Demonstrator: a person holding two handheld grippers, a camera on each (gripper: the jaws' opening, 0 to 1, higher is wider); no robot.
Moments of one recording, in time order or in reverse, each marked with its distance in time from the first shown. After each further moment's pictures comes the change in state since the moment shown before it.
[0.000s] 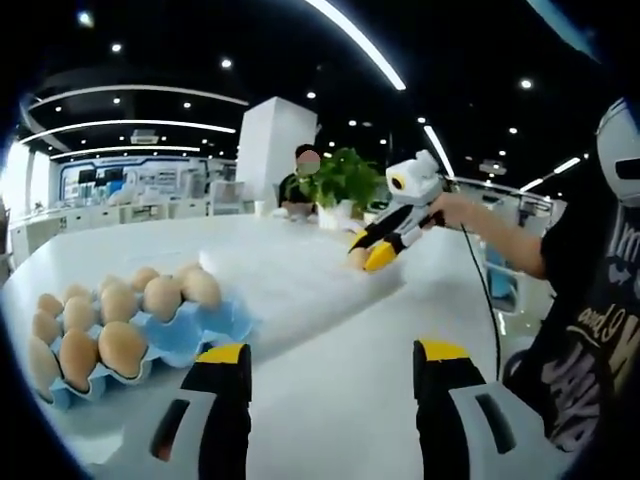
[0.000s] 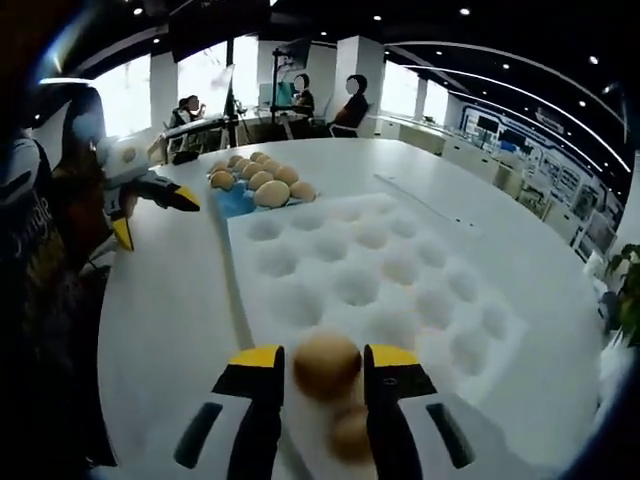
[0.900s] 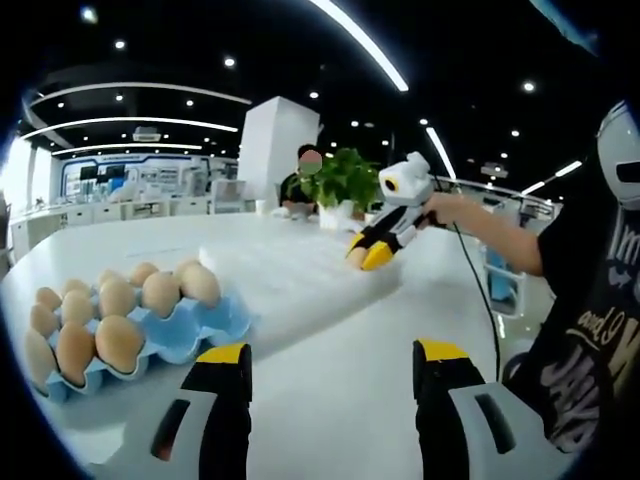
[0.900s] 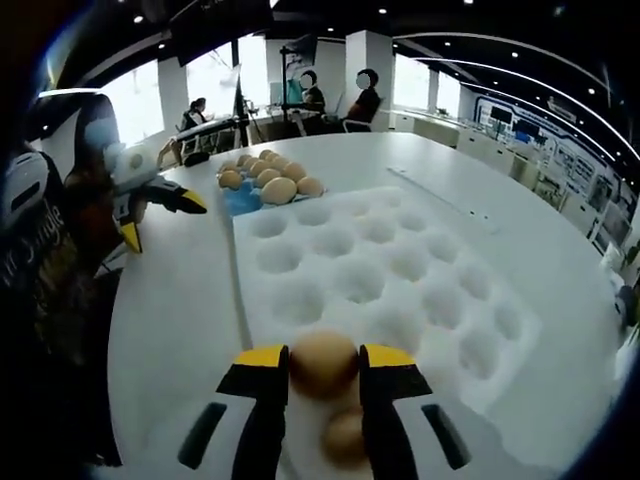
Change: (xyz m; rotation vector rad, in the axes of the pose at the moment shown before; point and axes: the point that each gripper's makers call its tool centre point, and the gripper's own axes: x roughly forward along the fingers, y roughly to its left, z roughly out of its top) left arm 0.002 0.000 0.000 -0.015 -0.006 0.004; right arm 0.002 0.009 0.000 0.049 -0.030 0.080
